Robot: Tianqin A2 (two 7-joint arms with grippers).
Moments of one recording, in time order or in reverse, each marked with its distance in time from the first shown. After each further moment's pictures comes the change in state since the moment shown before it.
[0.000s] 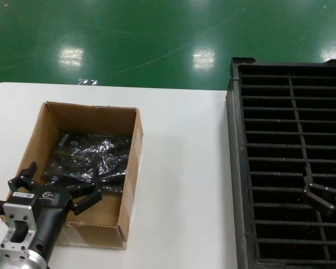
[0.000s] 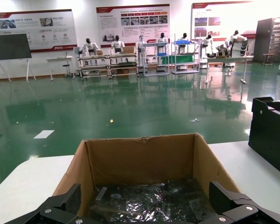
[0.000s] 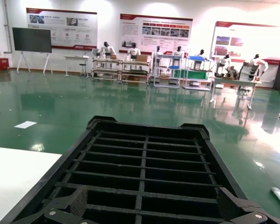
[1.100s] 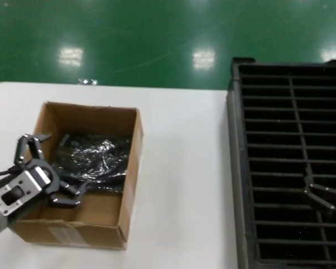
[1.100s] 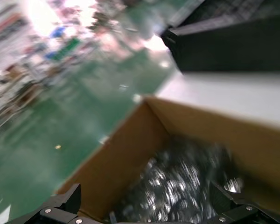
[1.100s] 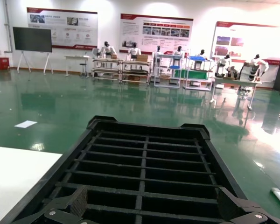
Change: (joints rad) left arm -0.298 -0.442 0.212 0.190 0.194 0.319 0.058; right arm 0.000 0.000 0.000 0.000 0.000 0.000 0.000
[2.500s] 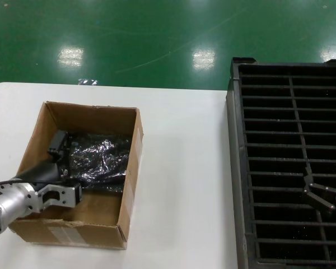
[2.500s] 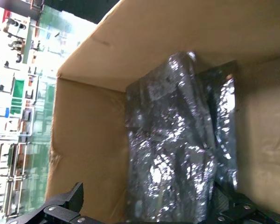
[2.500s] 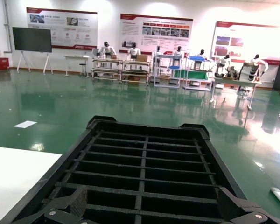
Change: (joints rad) left arm -0.348 0.235 0.037 0.557 0.003 0.073 0.988; right arm 0.000 0.000 0.000 0.000 0.000 0.000 0.000
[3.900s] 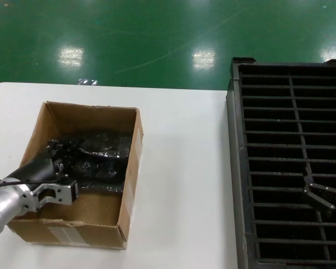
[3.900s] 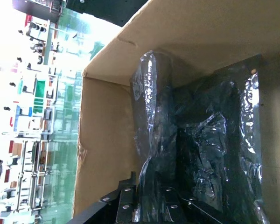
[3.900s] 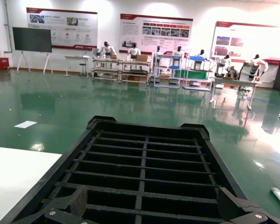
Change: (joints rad) left arm 0.052 0.035 -0.124 -0.043 -0.077 0.009 0.169; right arm 0.000 0.000 0.000 0.000 0.000 0.000 0.000
